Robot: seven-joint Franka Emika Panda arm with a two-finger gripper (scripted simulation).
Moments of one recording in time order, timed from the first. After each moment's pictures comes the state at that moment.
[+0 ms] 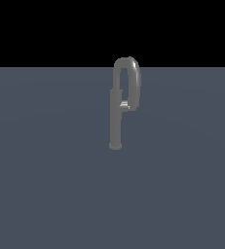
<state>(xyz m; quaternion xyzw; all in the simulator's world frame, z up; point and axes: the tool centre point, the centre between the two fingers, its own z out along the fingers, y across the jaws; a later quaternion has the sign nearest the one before) -0.244 -0.001 0.469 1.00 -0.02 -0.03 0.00</state>
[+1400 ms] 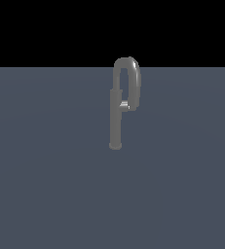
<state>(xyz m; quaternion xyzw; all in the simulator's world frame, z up) -0.165 -0.002 0.456 0.98 -0.12 -0.14 -0.10</state>
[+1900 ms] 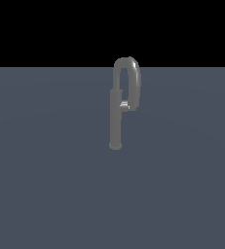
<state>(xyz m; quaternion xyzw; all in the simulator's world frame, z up) -0.113 -0.010 0.436 0.94 -0.18 -0.22 -0.17</state>
